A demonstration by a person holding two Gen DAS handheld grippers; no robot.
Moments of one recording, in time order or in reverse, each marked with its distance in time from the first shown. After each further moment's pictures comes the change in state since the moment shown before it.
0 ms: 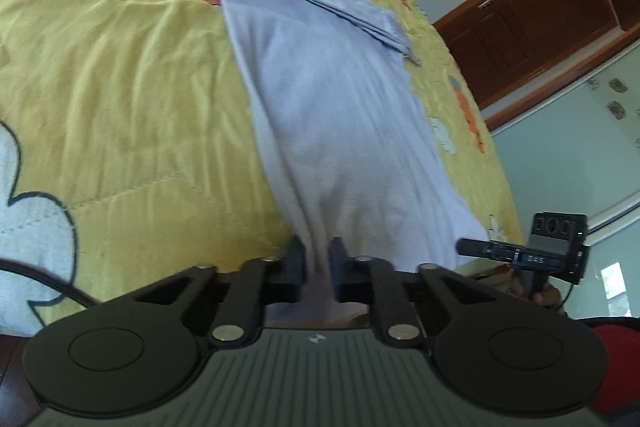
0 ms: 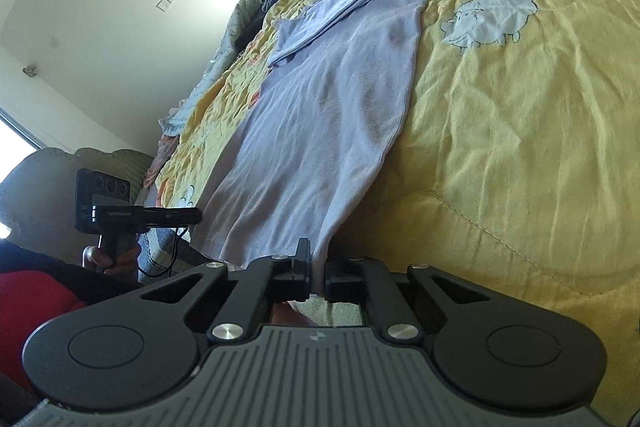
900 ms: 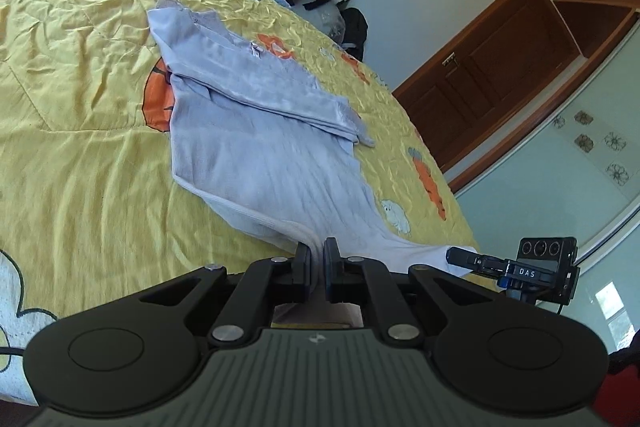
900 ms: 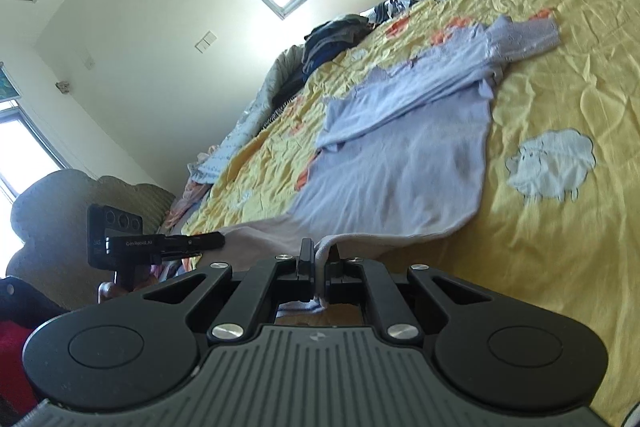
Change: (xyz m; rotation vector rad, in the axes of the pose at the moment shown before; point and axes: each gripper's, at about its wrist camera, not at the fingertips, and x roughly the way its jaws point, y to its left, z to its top) left arm -0.040 -0.034 0.030 0.061 -0.229 -0.075; right arm -0.019 0.040 0.054 -0.101 -0.186 0.067
